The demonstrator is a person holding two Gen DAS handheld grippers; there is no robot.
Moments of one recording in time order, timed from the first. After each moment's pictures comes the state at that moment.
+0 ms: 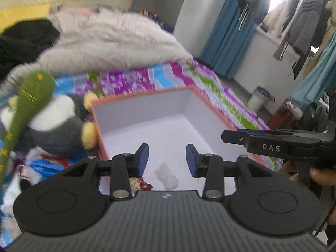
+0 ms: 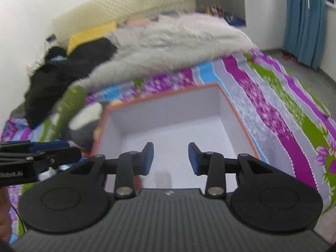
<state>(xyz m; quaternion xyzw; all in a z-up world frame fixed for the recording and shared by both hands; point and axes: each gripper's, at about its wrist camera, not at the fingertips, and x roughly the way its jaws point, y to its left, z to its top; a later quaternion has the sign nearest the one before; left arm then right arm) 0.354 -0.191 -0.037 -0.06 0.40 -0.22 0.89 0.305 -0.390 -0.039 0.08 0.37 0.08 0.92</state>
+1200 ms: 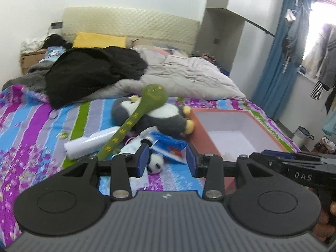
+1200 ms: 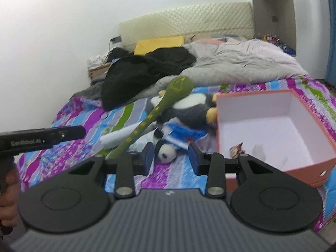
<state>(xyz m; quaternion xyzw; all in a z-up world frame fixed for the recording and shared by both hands) 0.071 0.010 0.035 -0.07 0.28 -0.05 0.96 0.117 -0.233 -0.012 0.05 0.30 0.21 0.93</state>
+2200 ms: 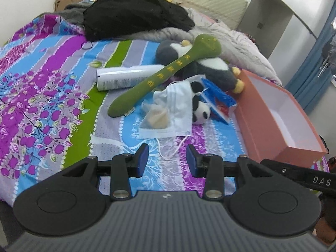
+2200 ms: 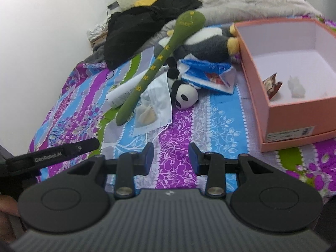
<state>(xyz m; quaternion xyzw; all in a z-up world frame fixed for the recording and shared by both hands) 0.071 0.066 -0.095 -0.17 0.37 0.04 0.91 0.140 -0.187 -0.109 0.11 0.42 0.23 0.87</state>
